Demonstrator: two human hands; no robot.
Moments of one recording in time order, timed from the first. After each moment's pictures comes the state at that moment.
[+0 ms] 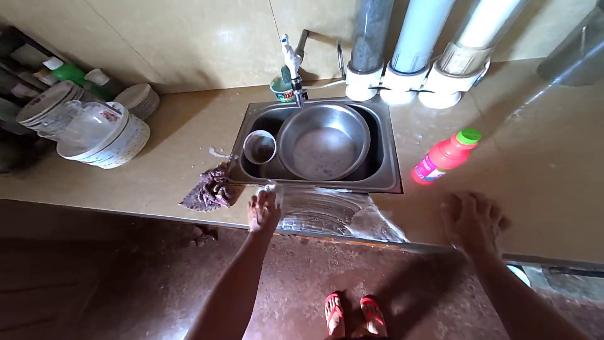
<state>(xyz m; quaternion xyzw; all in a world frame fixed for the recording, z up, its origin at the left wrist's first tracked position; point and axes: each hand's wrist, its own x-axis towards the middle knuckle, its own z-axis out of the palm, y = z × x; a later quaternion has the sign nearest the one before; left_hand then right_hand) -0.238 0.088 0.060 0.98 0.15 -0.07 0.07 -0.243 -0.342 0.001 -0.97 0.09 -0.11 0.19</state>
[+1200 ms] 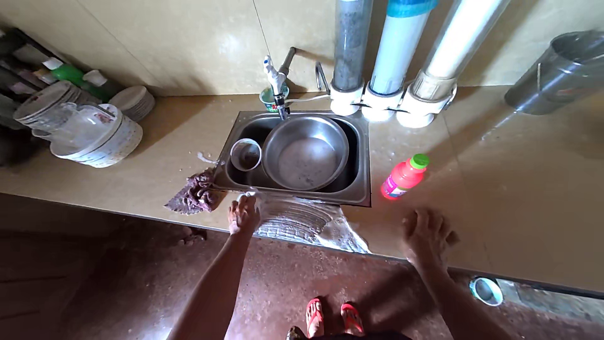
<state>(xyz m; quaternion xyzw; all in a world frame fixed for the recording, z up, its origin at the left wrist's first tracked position) -0.226 0.079 0.059 0.98 0.19 -0.09 0.07 -0.238 -0.337 0.005 -0.98 0.11 -0.07 0.17</state>
